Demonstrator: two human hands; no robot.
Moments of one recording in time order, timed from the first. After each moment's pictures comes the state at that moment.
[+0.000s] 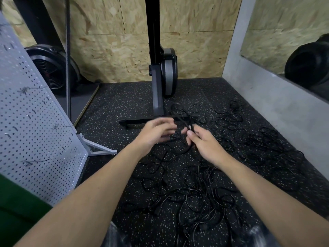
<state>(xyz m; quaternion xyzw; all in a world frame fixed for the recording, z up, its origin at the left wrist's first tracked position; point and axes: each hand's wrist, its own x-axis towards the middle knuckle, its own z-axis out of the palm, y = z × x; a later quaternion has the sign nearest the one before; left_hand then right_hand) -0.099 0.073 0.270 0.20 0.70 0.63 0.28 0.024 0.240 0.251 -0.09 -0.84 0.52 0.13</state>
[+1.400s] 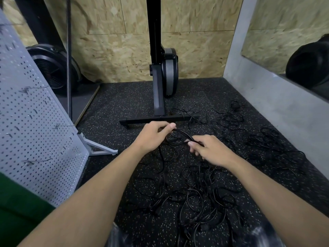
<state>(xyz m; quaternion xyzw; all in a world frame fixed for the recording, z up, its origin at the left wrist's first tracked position) -0.103 0.061 0.266 0.35 0.84 0.40 0.09 0.036 0.252 0.257 -0.08 -0.93 0.36 0.02</state>
